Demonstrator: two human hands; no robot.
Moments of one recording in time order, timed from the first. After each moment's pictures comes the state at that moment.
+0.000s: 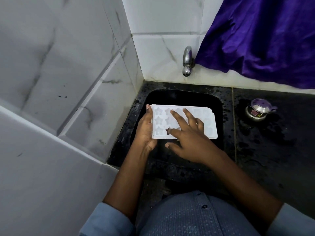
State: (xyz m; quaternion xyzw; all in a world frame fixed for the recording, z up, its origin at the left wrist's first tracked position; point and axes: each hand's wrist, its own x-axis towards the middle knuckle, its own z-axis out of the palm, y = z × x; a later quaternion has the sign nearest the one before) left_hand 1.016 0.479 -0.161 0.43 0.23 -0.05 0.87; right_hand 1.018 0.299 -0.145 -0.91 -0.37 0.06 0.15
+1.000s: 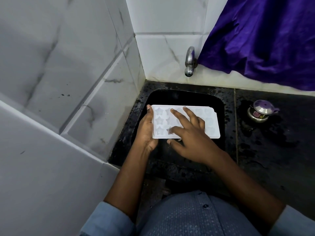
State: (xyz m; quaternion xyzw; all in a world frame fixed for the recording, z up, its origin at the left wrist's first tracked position) left_hand 1.015 0.484 -0.171 0.44 0.23 -0.04 0.87; right_hand 1.018 0.299 -0.145 -0.90 -0.39 0.02 0.21
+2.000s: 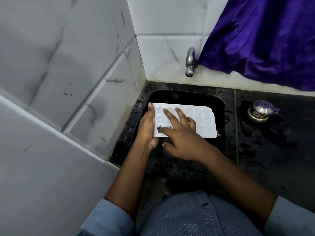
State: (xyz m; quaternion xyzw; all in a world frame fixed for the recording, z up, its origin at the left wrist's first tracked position) left_hand 1.012 0.480 -0.157 0.44 0.25 -0.03 0.86; right_hand 1.017 0.323 -0.142 -0.90 -0.41 0.08 0.16
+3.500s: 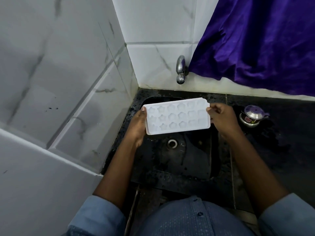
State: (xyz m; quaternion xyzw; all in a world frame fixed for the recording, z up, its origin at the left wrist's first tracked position) left_hand 1.057 0.510 -0.168 0.64 0.20 0.03 0.74; right_hand 1.139 0.229 -0.165 -0.81 0.02 0.02 0.59
